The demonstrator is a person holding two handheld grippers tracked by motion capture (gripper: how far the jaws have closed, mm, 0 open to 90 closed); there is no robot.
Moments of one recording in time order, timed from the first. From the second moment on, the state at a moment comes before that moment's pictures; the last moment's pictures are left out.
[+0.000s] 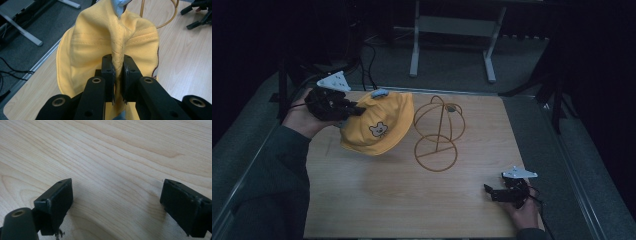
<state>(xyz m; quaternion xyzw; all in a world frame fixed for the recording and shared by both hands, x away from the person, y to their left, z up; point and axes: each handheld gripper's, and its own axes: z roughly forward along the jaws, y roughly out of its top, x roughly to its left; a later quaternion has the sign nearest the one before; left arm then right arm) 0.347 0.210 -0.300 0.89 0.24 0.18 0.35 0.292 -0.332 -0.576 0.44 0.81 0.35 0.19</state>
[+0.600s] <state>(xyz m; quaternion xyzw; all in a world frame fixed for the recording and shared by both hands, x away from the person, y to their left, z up) 0.351 0.199 -0.288 0.89 0.22 0.18 0.36 0.292 -0.332 -0.576 0.44 0.81 0.35 0.19</state>
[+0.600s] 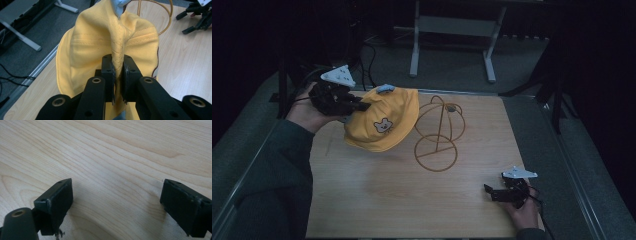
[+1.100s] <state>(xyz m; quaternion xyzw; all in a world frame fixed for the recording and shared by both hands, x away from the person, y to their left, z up) 0.354 0.185 -0.277 0.90 0.15 0.17 0.37 0.292 -0.332 -0.576 0.44 0.81 0.35 0.19</state>
